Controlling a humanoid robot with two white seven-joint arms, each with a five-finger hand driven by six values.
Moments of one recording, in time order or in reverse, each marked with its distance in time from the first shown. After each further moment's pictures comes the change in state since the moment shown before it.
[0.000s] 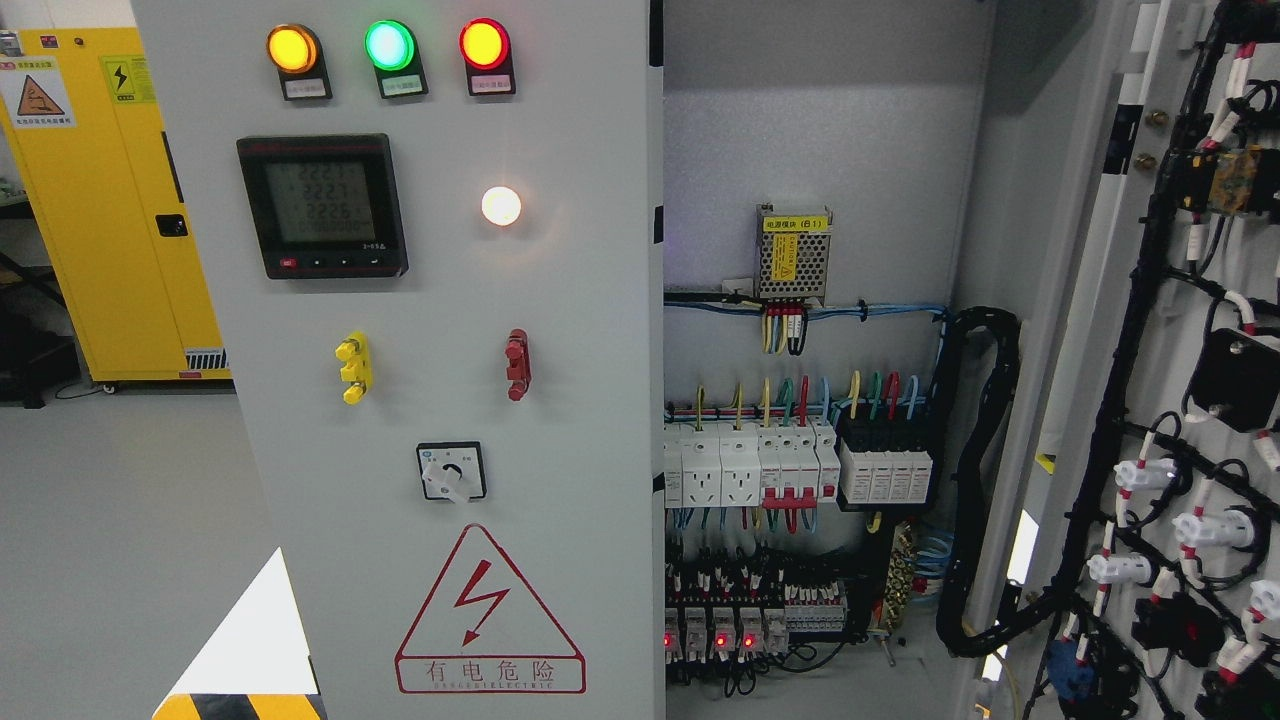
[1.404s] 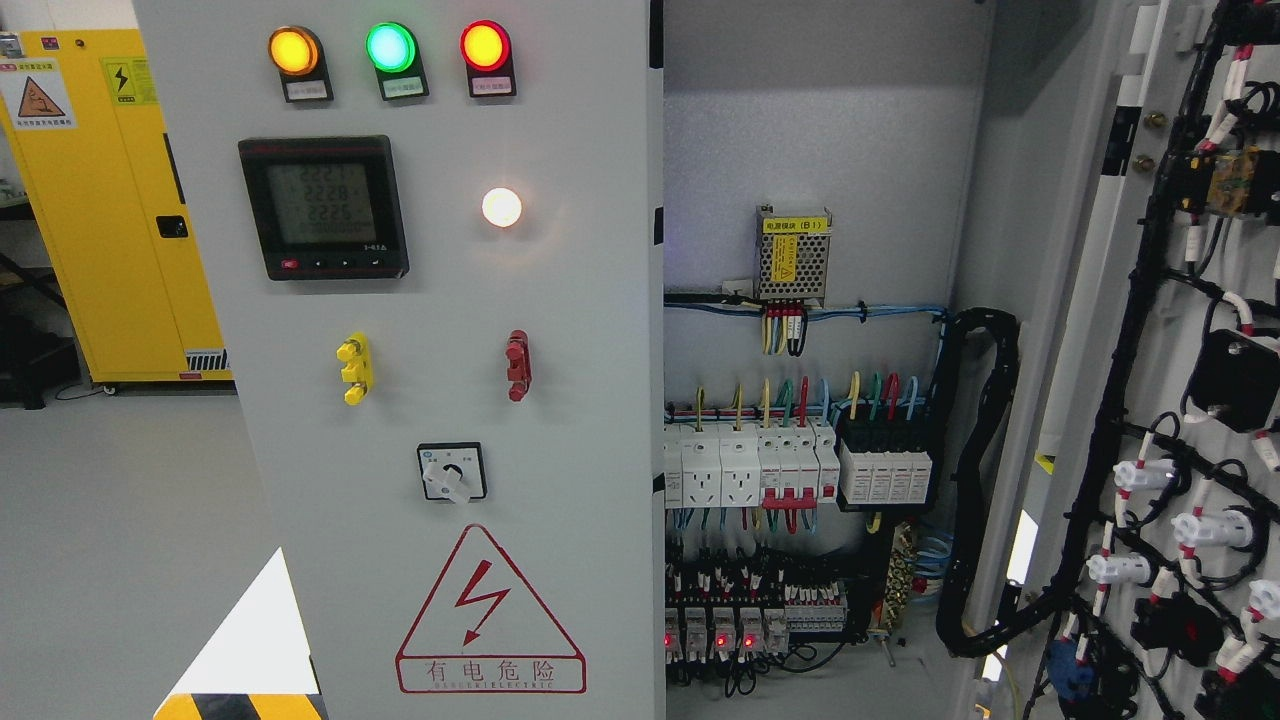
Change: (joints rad) left arm 0.081 -0.303 0.188 1.390 -0.325 -0.221 0.104; right arm 0.000 0.002 0.000 -0.001 0.000 0.000 0.000
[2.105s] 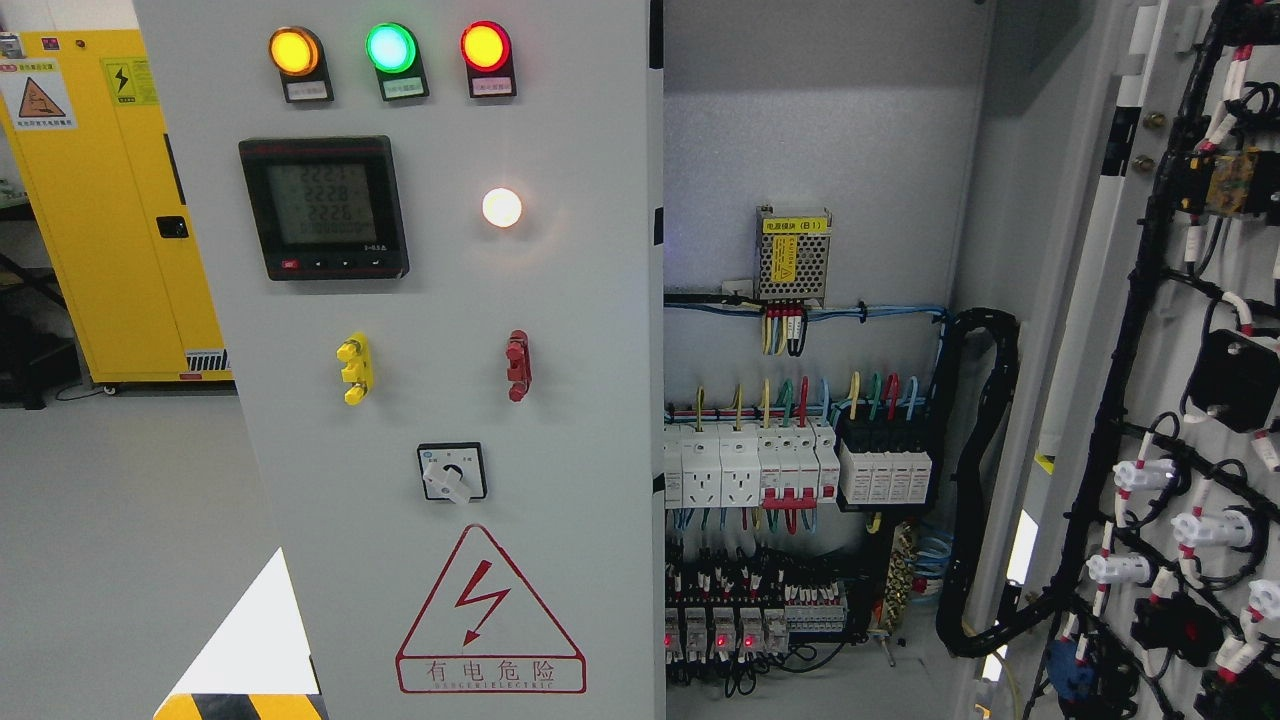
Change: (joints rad) left arm -0.010 -0.082 0.011 0.212 -0.015 0.019 0.011; right arm 0.027 0.014 -0.002 -0.096 0.001 -0.001 -0.002
